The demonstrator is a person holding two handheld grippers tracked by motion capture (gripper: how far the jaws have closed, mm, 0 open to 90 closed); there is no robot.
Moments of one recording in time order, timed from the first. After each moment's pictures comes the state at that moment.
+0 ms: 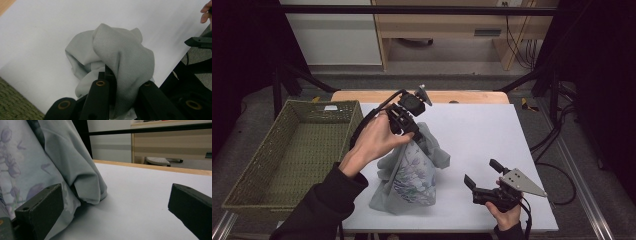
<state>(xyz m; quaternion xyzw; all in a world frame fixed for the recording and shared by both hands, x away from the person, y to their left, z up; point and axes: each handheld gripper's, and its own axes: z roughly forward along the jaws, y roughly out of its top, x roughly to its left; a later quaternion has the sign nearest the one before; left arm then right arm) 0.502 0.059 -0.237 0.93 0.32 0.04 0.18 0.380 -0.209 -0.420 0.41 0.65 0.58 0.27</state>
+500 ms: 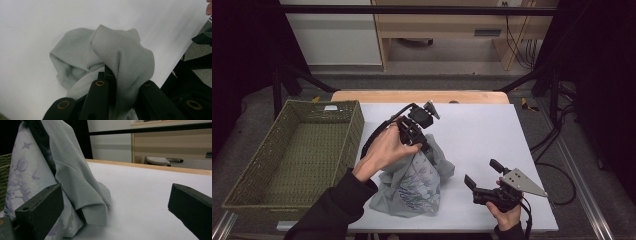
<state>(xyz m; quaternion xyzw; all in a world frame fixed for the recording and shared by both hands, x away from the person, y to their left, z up) 0.505 0.042 -0.279 0.94 0.30 0.01 0.18 0.380 -0.210 -0.421 0.41 0.64 0.59 0.27</state>
